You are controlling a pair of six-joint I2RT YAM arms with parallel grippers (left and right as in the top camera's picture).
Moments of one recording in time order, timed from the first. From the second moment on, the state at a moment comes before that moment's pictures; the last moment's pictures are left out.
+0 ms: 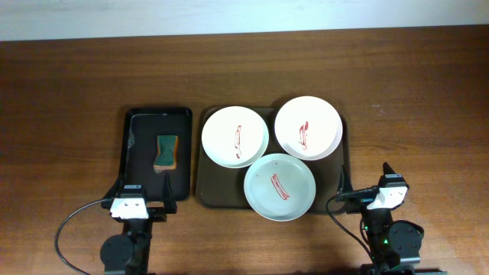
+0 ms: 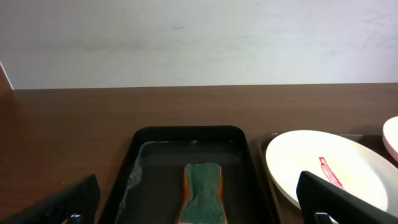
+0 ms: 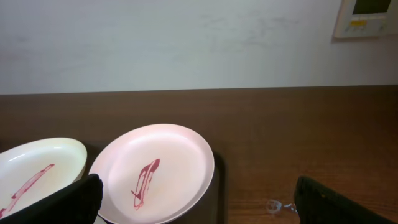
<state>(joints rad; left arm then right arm) 0.01 0.01 0.02 -0.08 0.02 0.00 0.02 0.01 0.01 -0.07 -0.03 0.05</state>
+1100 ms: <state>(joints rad) 0.01 0.18 0.18 -0.31 0.02 -0.02 0.02 0.10 0.15 -0.27 -0.07 0.06</state>
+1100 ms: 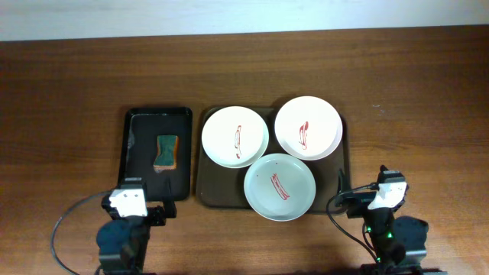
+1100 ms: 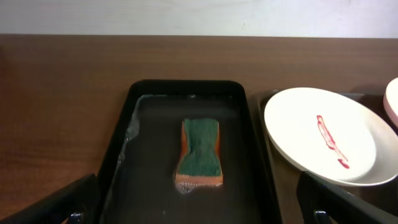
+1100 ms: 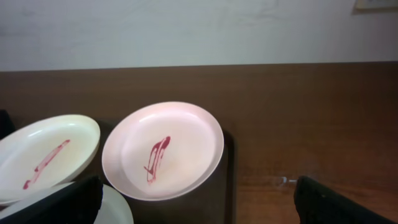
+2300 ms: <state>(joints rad) 0.01 1.73 1.10 -0.65 0.13 -0.04 0.02 1.47 0.98 -0.99 -0.33 0.07</state>
